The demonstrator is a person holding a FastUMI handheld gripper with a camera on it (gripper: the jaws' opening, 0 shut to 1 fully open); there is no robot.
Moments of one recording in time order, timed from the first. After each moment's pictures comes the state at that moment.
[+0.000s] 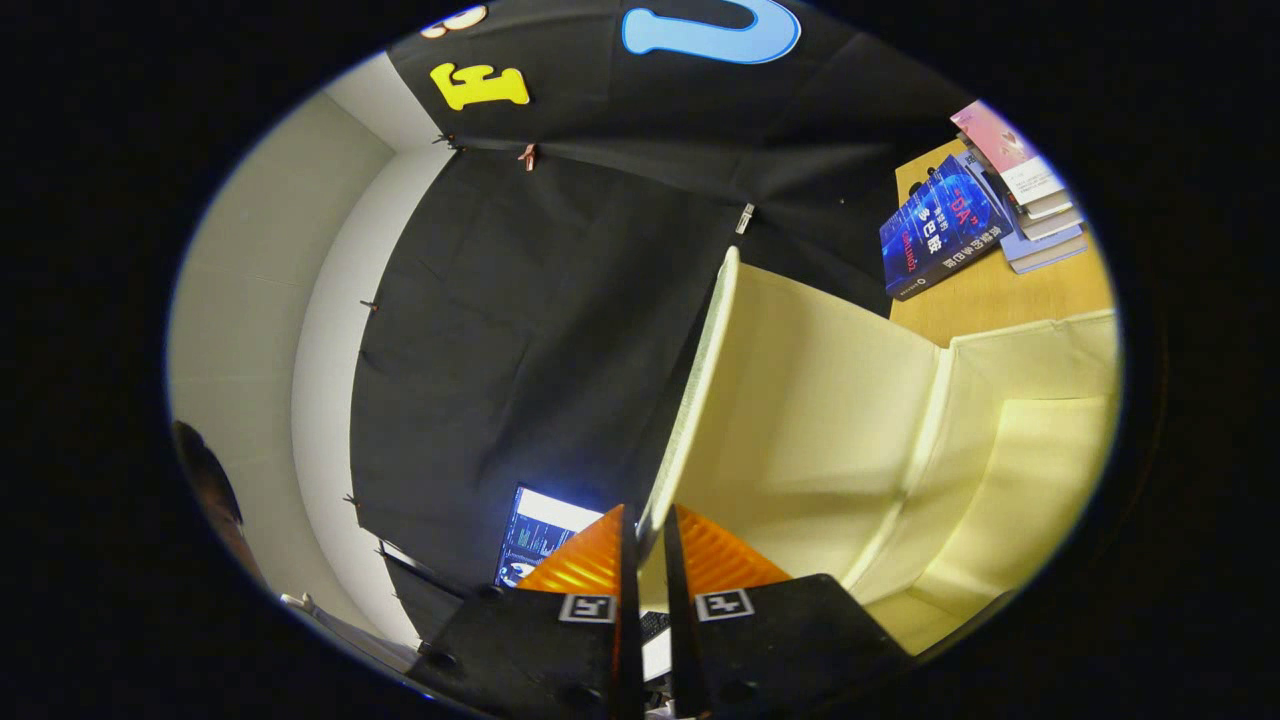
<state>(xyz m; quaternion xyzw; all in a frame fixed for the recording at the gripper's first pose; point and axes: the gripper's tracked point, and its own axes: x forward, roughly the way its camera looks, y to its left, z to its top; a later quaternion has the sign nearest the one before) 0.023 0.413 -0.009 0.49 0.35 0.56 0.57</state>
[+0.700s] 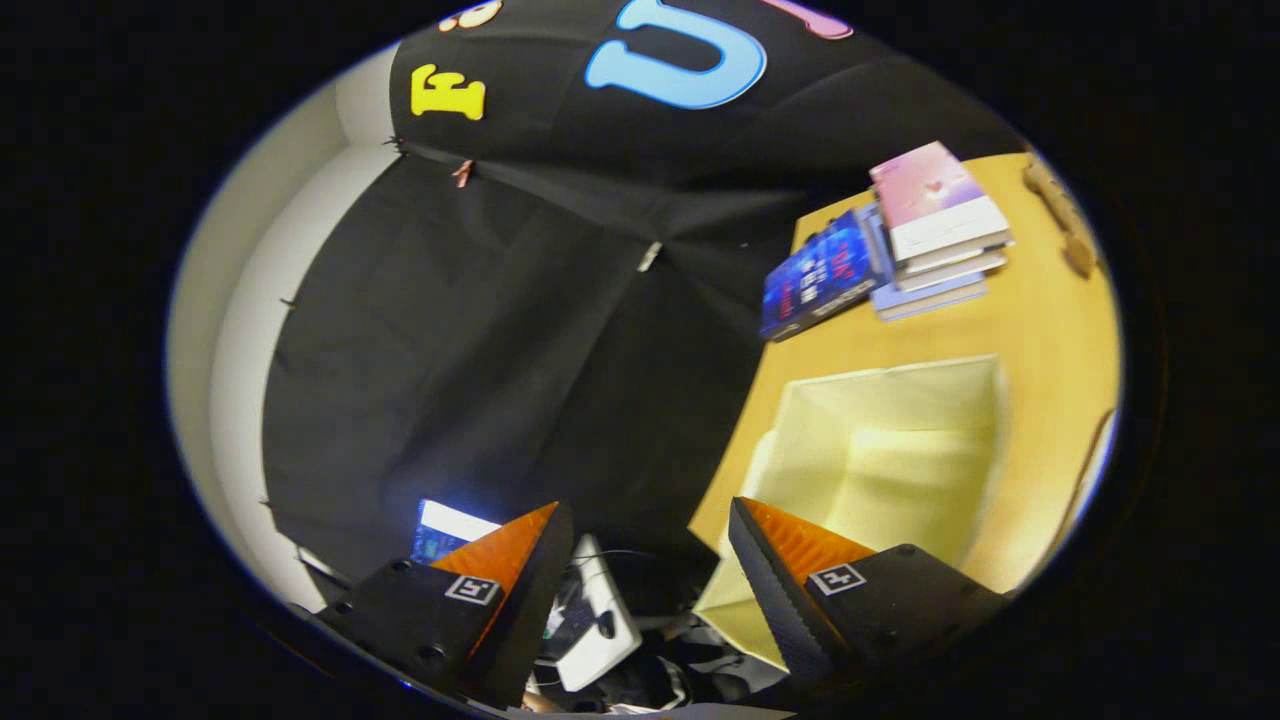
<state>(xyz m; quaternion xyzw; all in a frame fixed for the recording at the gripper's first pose) 0.067 0.310 -0.093 0.41 0.40 0.41 0.71</state>
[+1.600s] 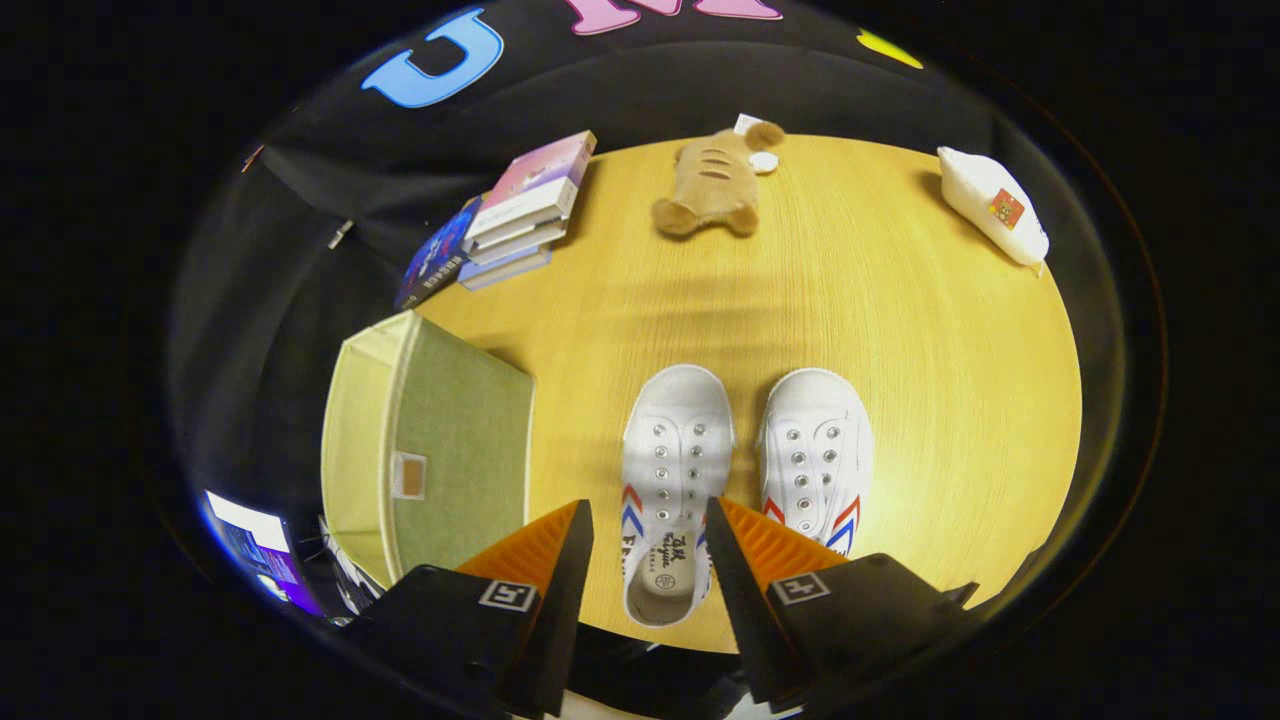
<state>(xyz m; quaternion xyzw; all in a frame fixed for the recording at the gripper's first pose) 0.046 0.069 -0.331 0.19 0.57 0.15 0.78</state>
